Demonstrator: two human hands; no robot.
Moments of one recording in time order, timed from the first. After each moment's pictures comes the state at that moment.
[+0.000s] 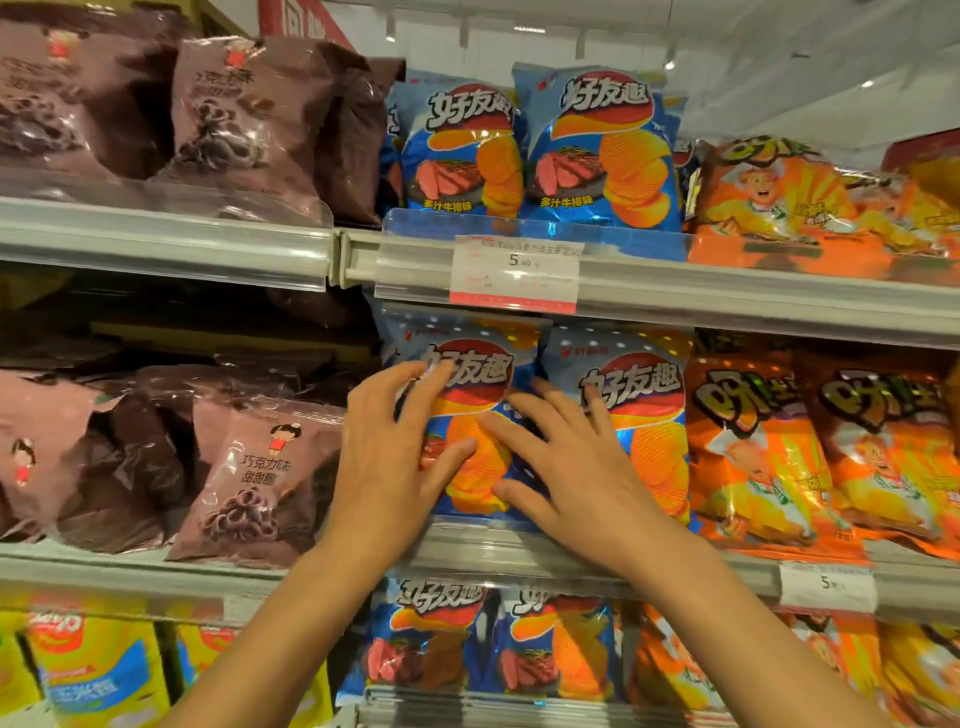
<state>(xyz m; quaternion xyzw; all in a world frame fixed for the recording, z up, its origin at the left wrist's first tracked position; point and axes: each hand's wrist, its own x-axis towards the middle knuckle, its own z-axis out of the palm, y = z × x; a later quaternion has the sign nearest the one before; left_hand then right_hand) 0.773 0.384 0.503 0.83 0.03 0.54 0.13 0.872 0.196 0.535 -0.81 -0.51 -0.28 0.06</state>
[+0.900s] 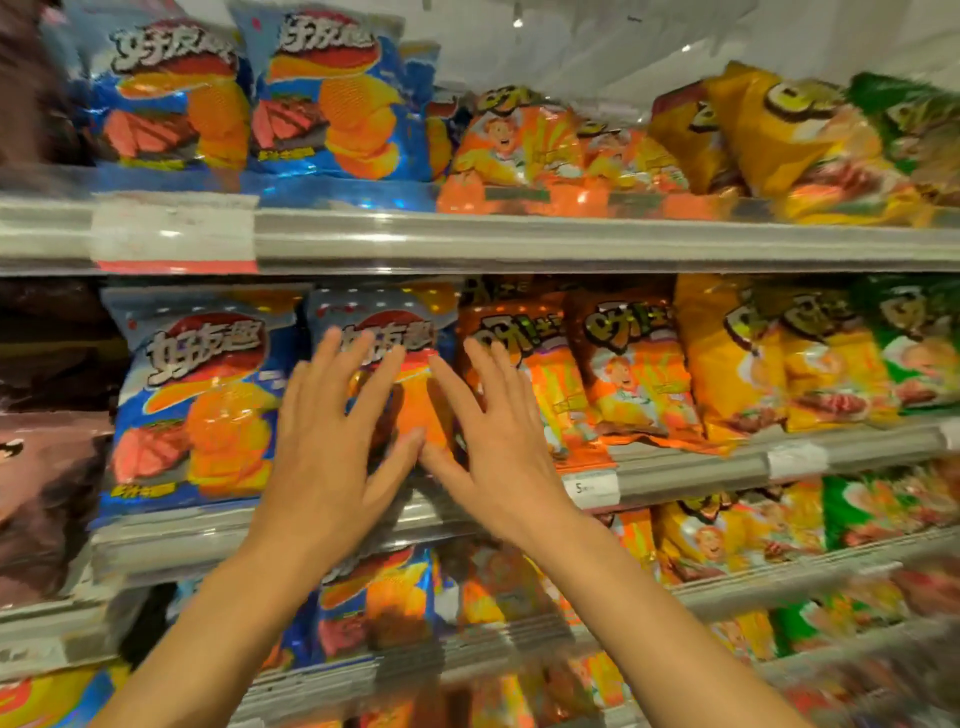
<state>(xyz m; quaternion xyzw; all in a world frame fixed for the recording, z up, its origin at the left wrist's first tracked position) 0.825 0.242 0.510 0.87 -0.08 0.47 0.08 0.902 0.072 0.508 -0.84 -0.39 -0.29 0.24</state>
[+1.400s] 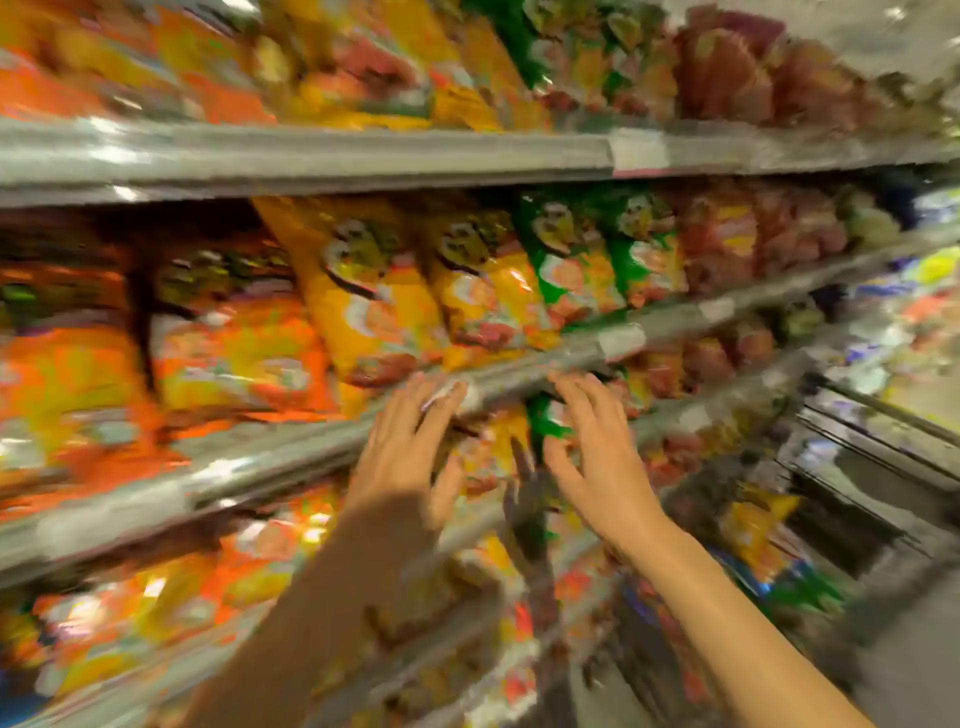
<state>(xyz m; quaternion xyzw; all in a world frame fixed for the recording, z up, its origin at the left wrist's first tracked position) 0.967 -0.152 0.443 0.86 -0.25 0.35 0.27 0.976 -0.373 0.438 -0.91 -0.13 -0.26 0.30</state>
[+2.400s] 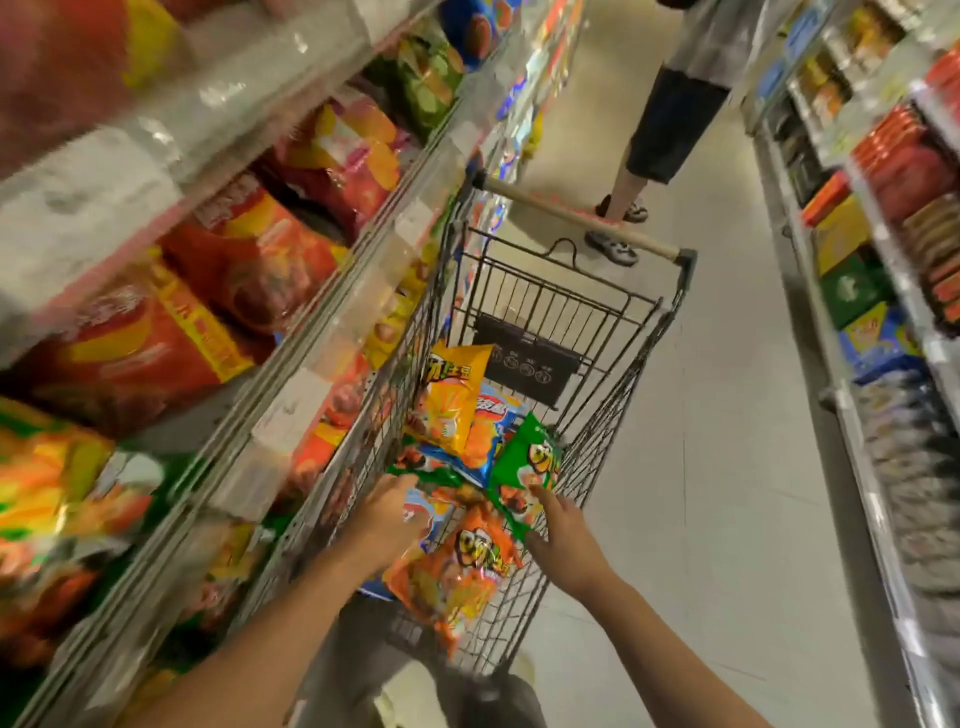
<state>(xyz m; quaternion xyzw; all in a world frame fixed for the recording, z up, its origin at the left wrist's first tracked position) 1.271 -0.693 0.134 0.84 -0.32 -0.37 0.22 1.076 -0.848 0.145 -0.84 0.41 0.13 0.34</state>
